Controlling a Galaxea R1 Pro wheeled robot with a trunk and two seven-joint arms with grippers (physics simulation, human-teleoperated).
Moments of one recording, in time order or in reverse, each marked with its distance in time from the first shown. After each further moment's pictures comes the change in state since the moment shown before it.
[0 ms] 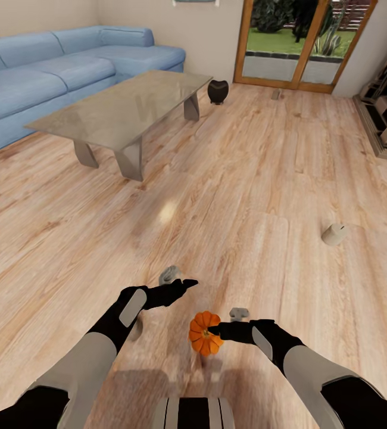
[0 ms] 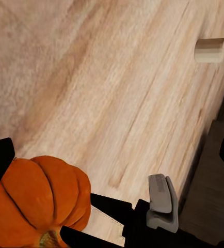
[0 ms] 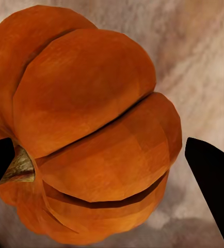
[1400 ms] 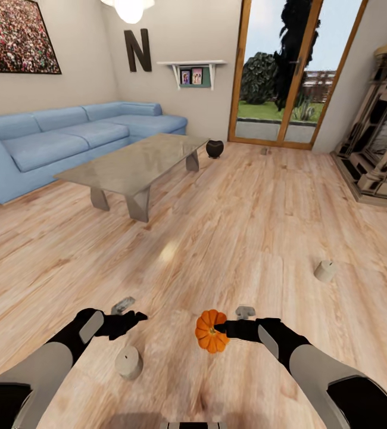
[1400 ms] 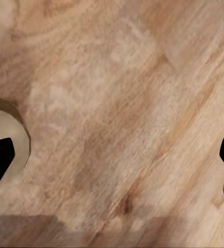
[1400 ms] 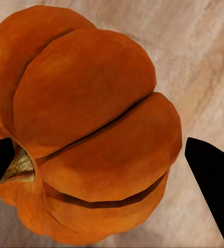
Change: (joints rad) left arm 0.000 0.234 0.011 0.264 -0.079 -0.005 0.114; right arm -0.001 -0.034 0.000 -0.011 0.000 0.001 -0.005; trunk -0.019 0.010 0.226
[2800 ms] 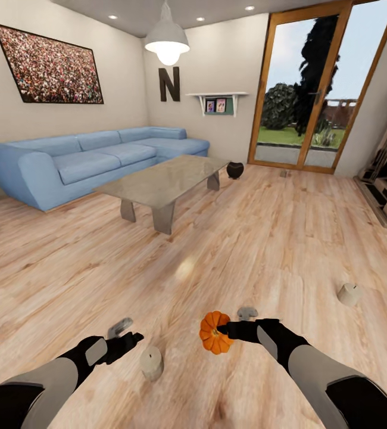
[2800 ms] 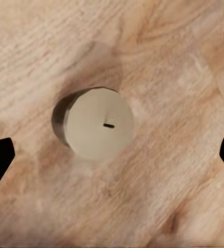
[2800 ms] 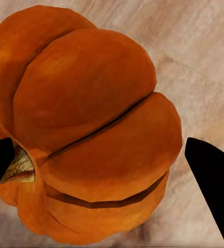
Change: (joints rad) left arm 0.009 -0.042 -0.007 0.273 -0.003 -0.327 0.007; right arm 0.001 0.007 0.005 0.005 0.003 0.002 -0.089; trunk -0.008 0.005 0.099
